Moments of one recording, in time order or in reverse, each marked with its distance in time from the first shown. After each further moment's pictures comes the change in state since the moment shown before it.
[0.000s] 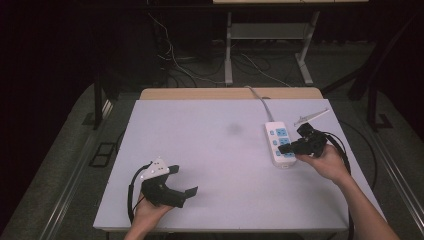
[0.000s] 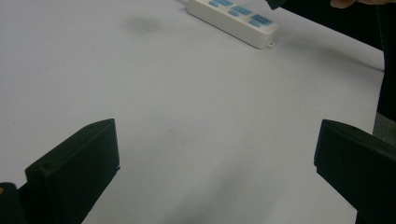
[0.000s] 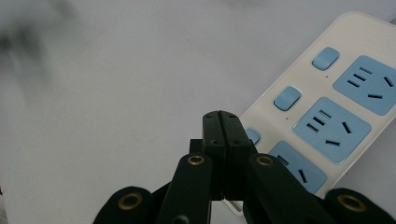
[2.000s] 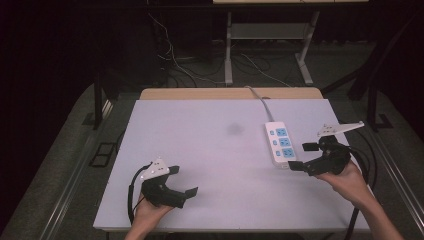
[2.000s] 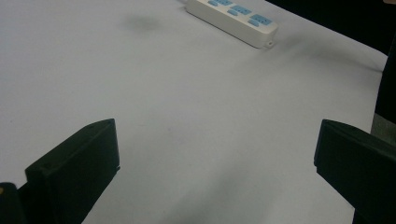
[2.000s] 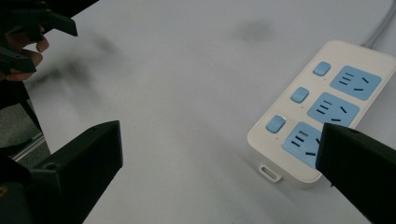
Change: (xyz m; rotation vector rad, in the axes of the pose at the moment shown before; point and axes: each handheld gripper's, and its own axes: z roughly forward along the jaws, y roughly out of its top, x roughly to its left) left arm -0.001 -0.001 0.000 0.001 -0.003 -0.008; right arm 0.049 -0.032 -0.056 -0.181 -0.034 0.021
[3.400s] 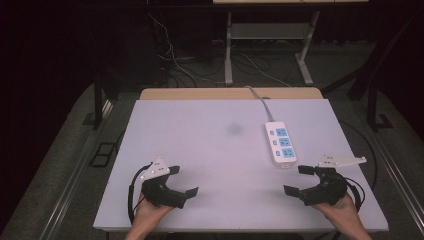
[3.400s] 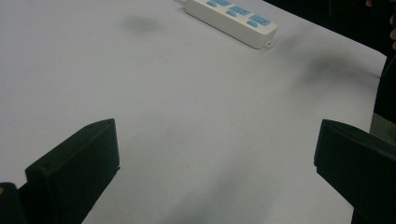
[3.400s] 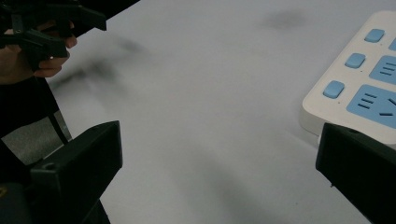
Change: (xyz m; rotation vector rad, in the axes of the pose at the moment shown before) left arm -0.001 0.000 0.000 -0.001 -0.004 0.002; right arm 0.037 -0.061 0.010 -0.121 0.029 0.024
